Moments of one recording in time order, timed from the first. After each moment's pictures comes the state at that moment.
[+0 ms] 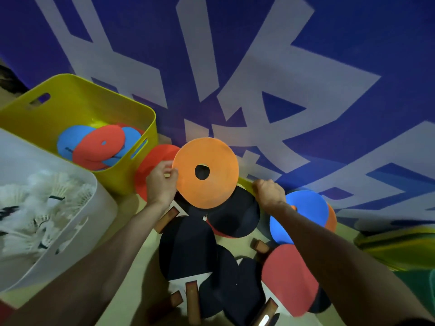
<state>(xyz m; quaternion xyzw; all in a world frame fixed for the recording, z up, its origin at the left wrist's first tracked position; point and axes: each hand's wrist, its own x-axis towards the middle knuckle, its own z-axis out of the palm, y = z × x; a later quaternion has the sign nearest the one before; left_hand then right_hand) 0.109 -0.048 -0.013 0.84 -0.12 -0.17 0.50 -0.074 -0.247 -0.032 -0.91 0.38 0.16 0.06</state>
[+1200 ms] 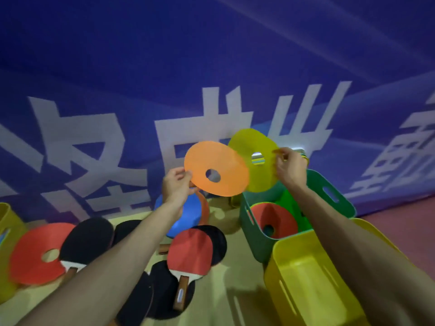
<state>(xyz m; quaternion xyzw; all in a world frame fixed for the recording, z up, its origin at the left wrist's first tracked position) -0.221 -0.155 0.129 0.61 -0.29 -0.41 0.62 -0.477 -0.226 0.158 -0.61 0.67 -0.40 0.13</state>
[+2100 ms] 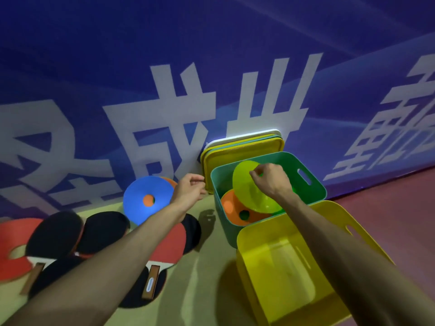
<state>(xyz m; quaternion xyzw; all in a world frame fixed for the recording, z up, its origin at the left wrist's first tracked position) -0.330 -0.162 0.091 0.66 -0.43 -0.45 0.42 -0.549 -0.206 0.107 -0.70 0.68 -0.18 0.15</state>
